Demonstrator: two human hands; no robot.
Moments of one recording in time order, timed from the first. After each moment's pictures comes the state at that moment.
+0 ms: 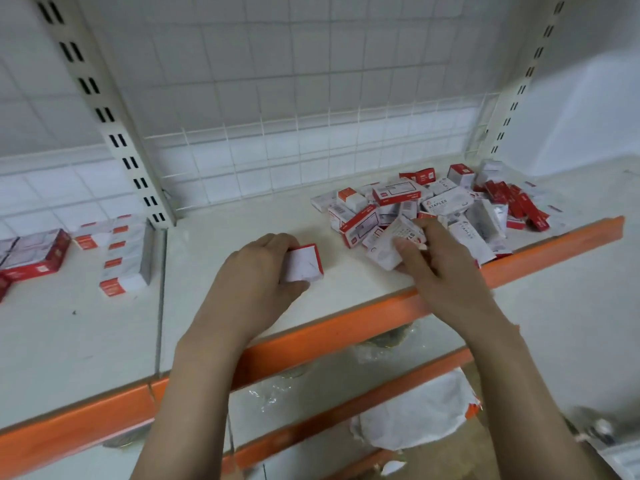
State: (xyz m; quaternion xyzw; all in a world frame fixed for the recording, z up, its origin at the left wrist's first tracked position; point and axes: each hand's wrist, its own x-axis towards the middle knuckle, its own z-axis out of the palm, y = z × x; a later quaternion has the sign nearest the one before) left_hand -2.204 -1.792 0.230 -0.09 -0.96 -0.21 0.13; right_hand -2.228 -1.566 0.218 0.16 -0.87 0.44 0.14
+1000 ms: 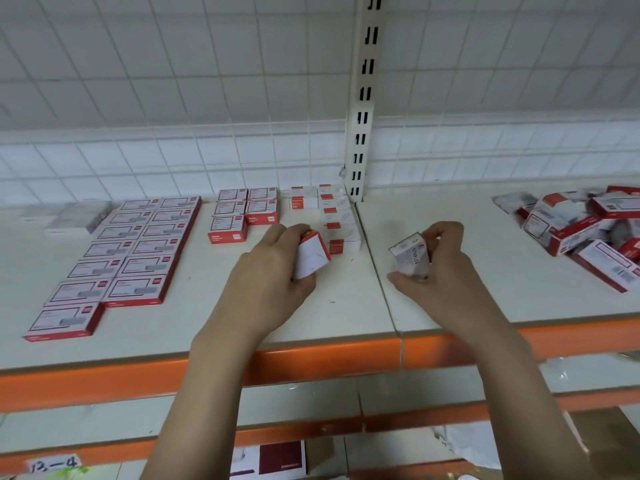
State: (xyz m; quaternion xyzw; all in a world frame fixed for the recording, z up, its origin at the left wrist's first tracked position) left_hand -2.099 -2.024 0.226 0.04 -0.96 -0.21 0.19; right_hand -2.176 -1.816 0.215 0.22 -0.86 0.46 0.01
